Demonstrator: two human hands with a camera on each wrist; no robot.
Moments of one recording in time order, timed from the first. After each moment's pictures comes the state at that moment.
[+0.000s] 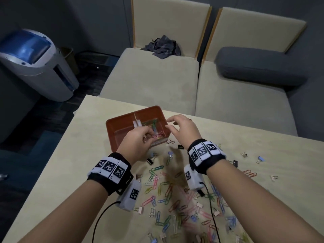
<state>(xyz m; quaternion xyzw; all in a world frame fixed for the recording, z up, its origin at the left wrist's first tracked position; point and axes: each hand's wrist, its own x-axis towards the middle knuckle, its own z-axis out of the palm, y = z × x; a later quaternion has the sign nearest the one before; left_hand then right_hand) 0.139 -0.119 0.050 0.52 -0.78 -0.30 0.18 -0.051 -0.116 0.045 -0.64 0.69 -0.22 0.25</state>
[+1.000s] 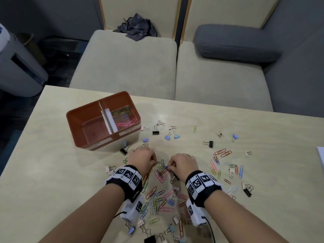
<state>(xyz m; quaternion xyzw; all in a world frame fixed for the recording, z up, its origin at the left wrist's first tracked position) 0.055 -0.050 -0.047 0.48 -0.83 -0.27 -0.11 -0.105 0.020 -0.033 -0.58 0.75 0.04 0.33</state>
